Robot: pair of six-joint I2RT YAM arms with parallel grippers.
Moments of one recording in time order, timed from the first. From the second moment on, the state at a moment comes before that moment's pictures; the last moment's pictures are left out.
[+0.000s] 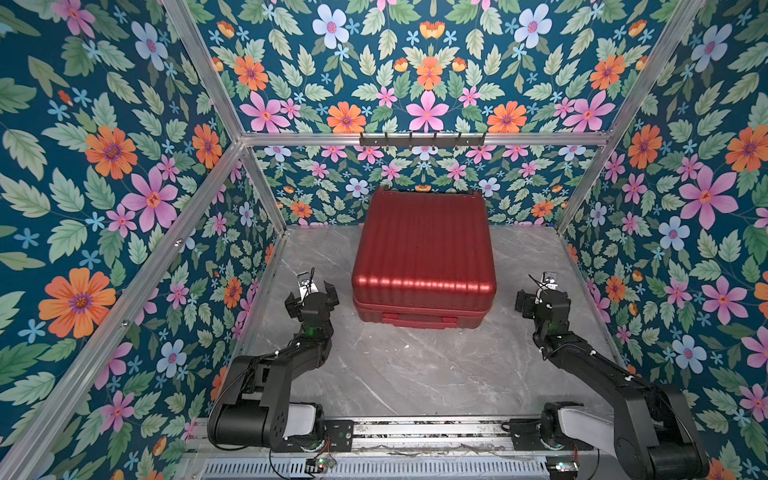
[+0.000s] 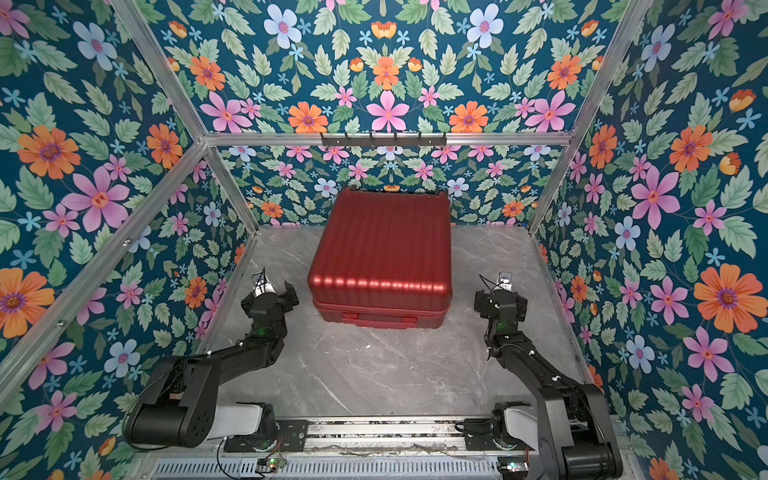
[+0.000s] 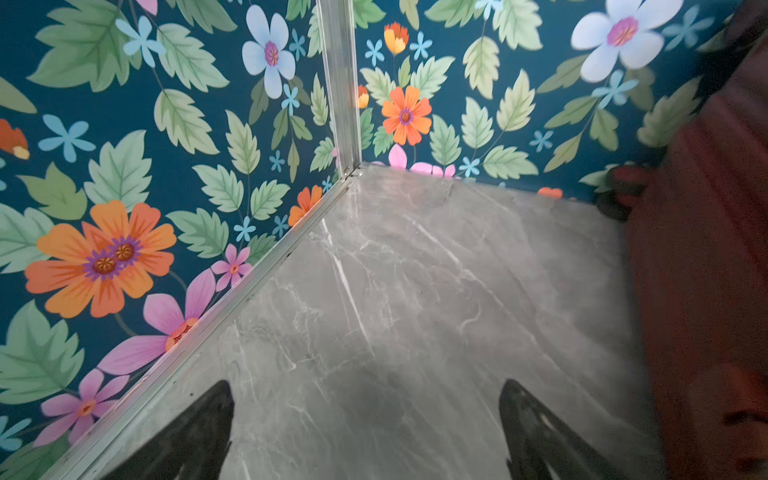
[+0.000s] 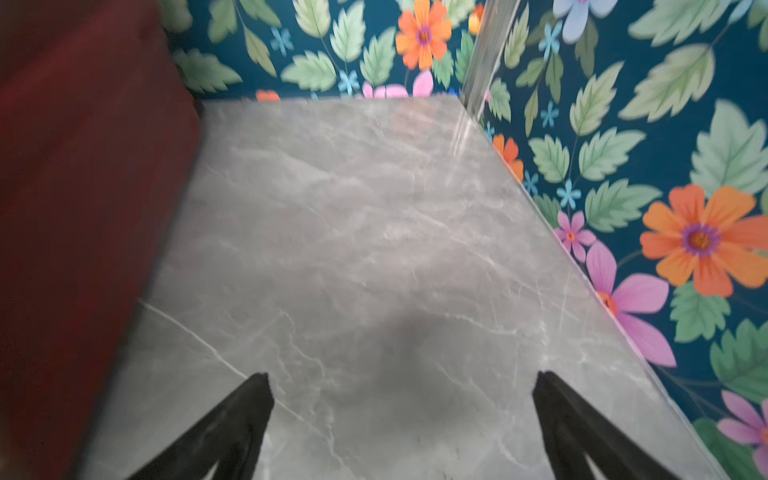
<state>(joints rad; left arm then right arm) -0.14 1.37 0.36 0.75 -0.55 -0.10 0.06 1.21 0.39 0.35 0.34 0.06</state>
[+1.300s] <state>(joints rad) -0.05 1.62 0.27 1.18 -0.34 -0.02 0.00 1.44 0.30 0.79 0.16 0.10</state>
